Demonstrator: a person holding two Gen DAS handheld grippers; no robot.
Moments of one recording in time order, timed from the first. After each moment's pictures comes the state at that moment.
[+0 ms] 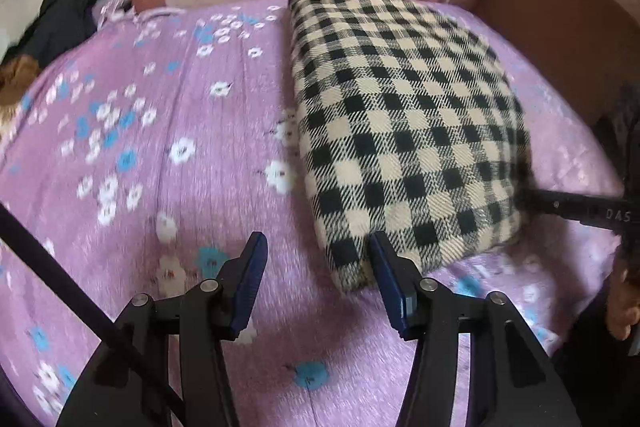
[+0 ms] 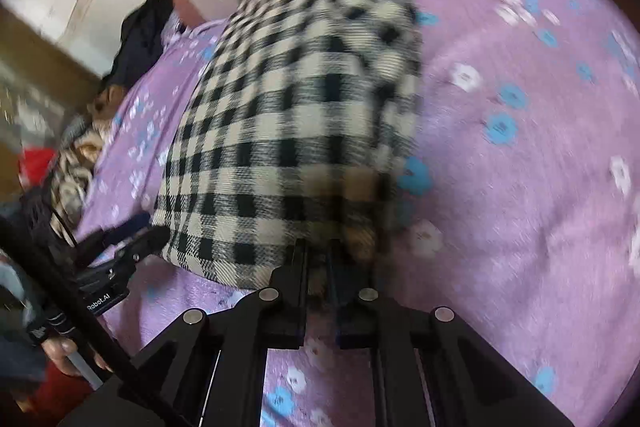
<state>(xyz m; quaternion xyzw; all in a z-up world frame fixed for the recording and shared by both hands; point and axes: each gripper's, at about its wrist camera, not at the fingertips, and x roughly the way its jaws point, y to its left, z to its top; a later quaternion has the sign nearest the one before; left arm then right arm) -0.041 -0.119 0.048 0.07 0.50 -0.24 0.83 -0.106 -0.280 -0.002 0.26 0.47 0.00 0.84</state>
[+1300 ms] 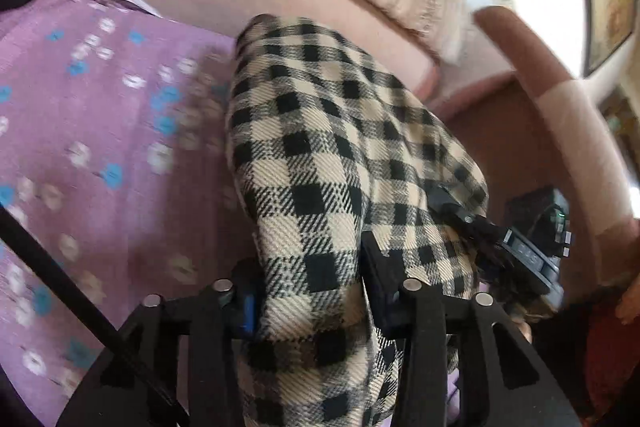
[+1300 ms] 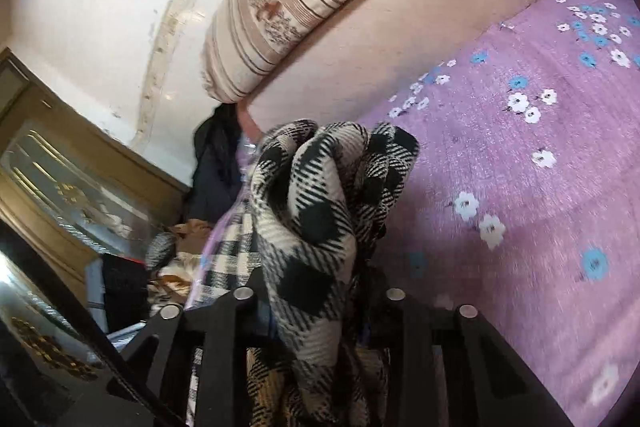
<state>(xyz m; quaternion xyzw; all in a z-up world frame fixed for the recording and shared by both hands) 0.150 -0.113 0.083 -0.16 0.52 -0.30 0.78 0.063 -0.327 0.050 0.37 0.30 0.09 0.87</state>
